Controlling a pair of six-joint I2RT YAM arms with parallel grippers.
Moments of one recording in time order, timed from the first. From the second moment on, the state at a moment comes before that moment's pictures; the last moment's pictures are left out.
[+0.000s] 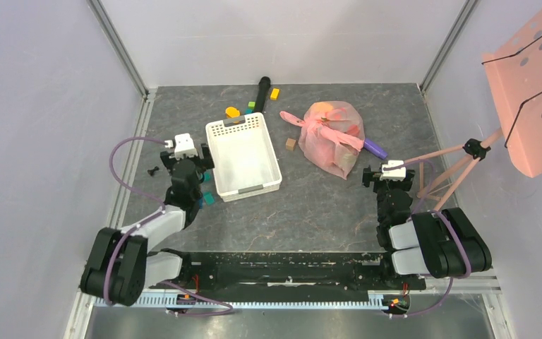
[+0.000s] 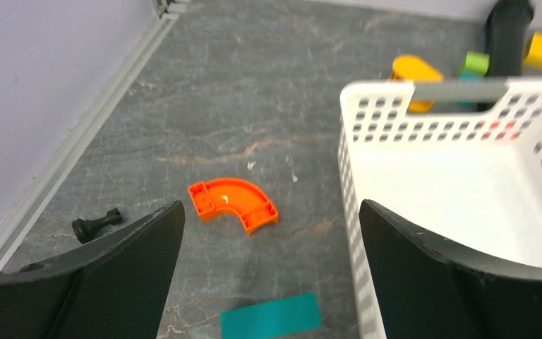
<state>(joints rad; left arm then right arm) -0.24 1.23 0.30 0.79 -0.48 -0.03 0.13 1.38 0.01 1.38 0.29 -0.19</state>
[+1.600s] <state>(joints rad) -0.27 0.92 0.98 -0.63 -0.50 -0.38 0.13 1.37 0.01 1.37 0.29 -0.20</state>
